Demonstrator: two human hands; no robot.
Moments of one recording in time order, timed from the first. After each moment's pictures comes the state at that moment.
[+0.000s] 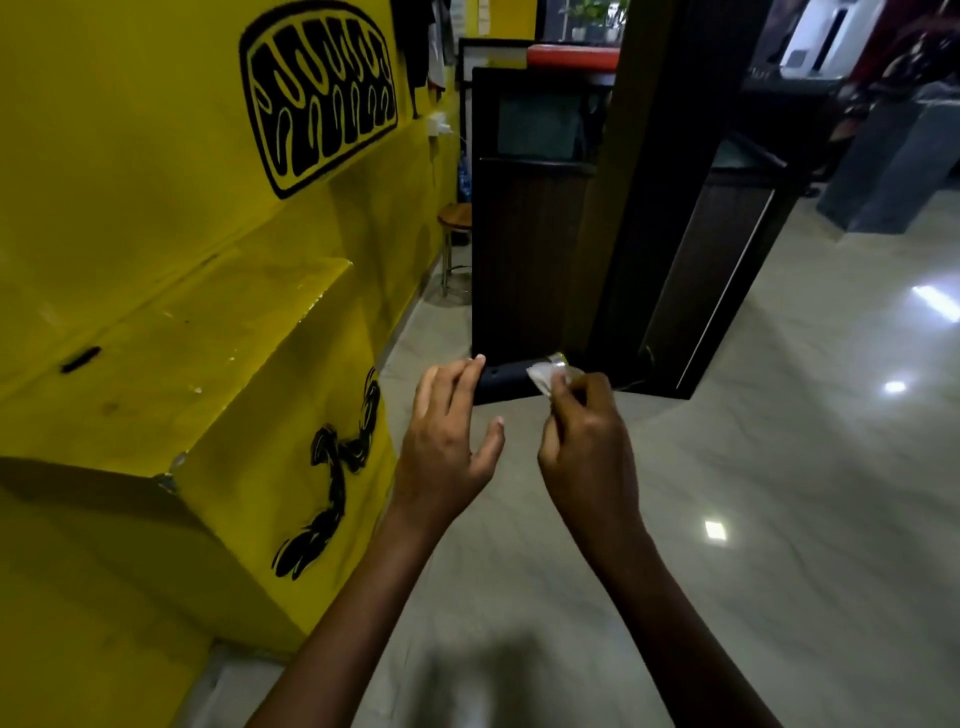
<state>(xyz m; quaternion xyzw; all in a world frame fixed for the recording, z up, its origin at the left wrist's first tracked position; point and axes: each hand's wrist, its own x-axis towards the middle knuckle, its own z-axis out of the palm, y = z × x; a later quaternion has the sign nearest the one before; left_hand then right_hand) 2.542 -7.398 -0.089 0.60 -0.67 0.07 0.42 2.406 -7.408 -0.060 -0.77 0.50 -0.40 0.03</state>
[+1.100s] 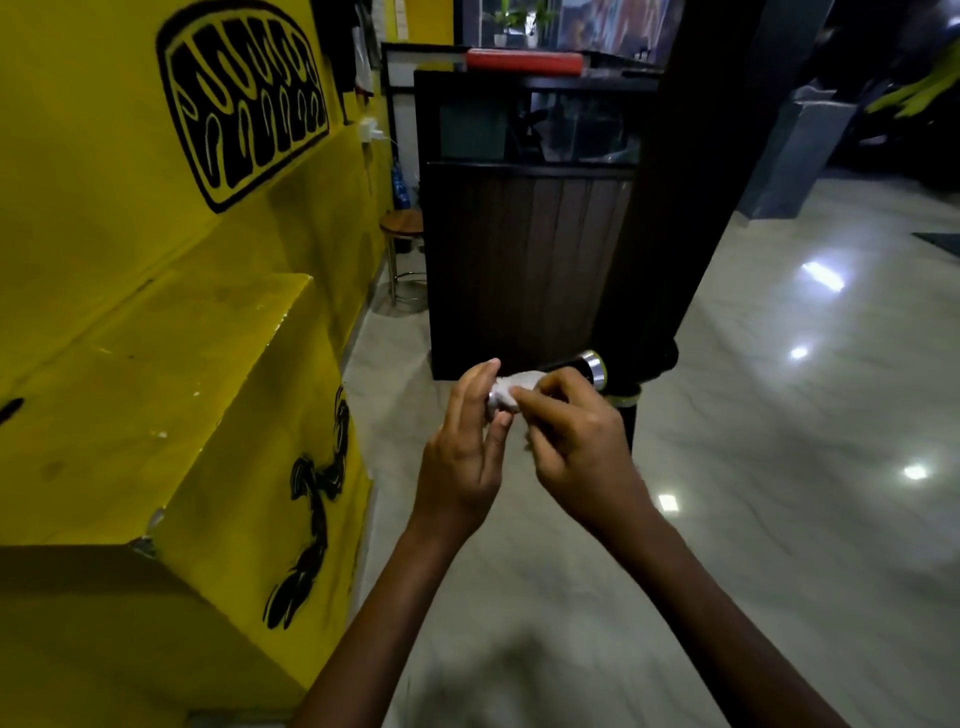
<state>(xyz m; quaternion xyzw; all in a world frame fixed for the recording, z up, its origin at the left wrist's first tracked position) 2.577 -7.408 -0.104 0.43 -0.70 -0.09 0.56 2.451 -7.398 -0.050 -0.79 0.43 -0.43 0.03</state>
